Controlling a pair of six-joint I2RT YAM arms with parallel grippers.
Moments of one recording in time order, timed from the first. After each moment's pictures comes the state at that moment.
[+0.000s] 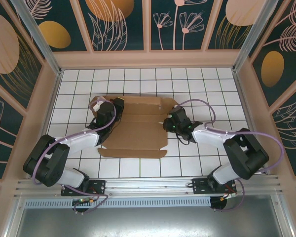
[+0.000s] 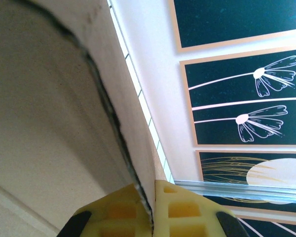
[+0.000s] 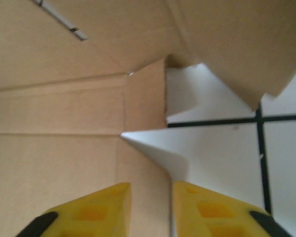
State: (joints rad) left arm -0.52 1.44 0.60 0.56 -0.21 -1.47; right arm 0.64 1.49 0.68 -0.03 0.08 0.70
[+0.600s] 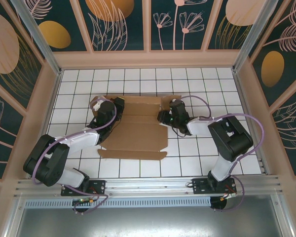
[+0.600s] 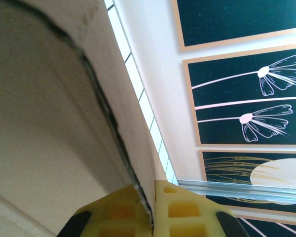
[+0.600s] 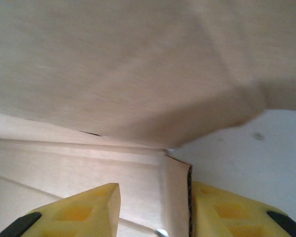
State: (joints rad) left arm -0.52 1.44 0.62 0.53 -0.21 -1.47; right arm 0.55 1.72 0.75 0.27 -0.14 0.76
